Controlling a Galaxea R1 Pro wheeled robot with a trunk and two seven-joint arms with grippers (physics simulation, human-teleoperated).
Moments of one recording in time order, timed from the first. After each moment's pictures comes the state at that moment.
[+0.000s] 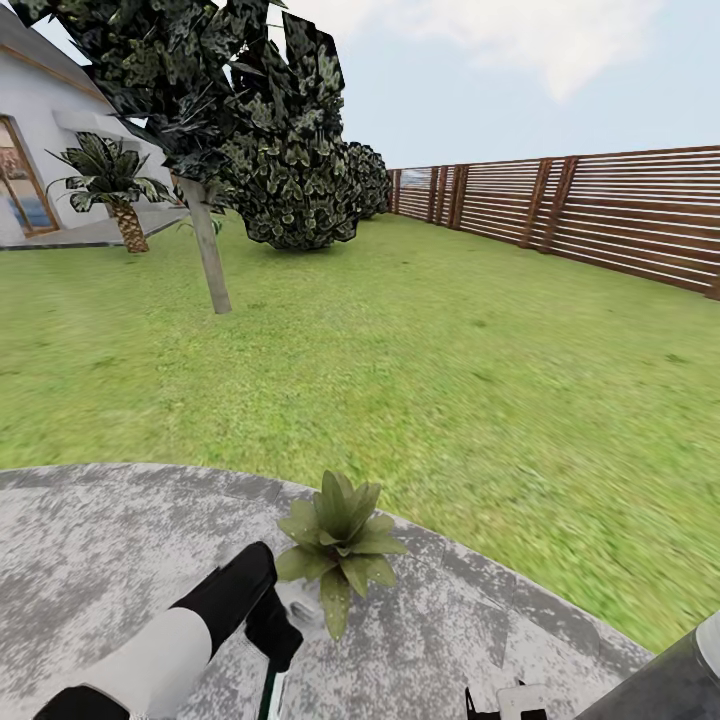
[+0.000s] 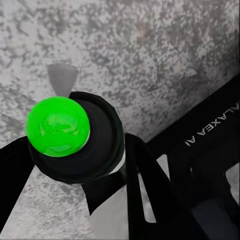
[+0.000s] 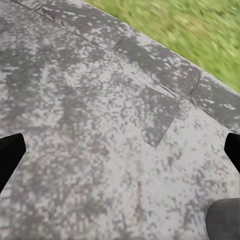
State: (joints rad) left arm -0.72 -0.05 -0.34 -0.46 -0.55 0.97 -0.91; right arm -0.37 0.01 -0.01 -0.03 0.23 -0.65 -0.22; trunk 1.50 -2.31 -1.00
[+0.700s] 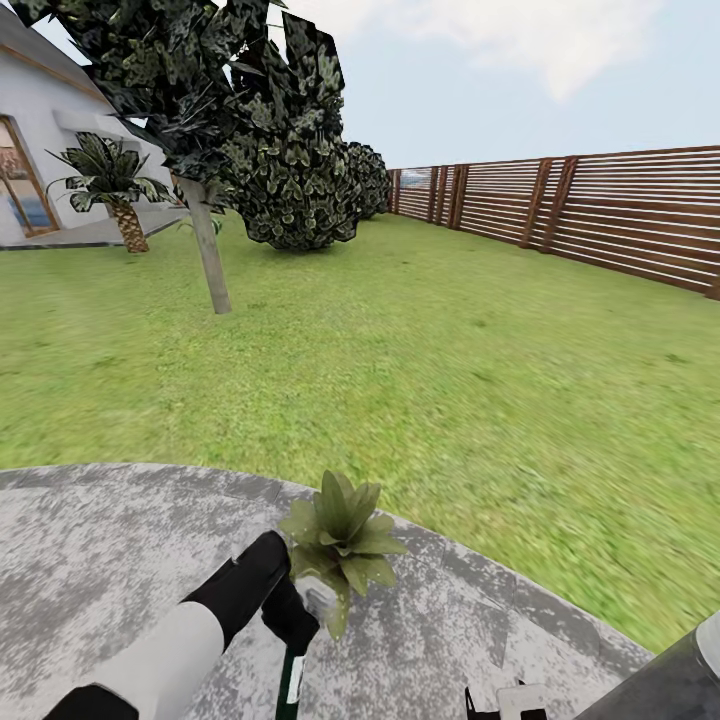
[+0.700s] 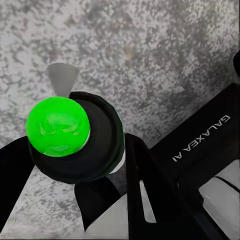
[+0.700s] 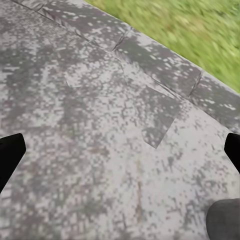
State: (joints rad) left arm -0.72 -0.08 -0.33 -0.52 -0.55 0.99 -0.91; right arm -0.37 0.01 -0.01 -0.03 0.23 -0.64 -0.22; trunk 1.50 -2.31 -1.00
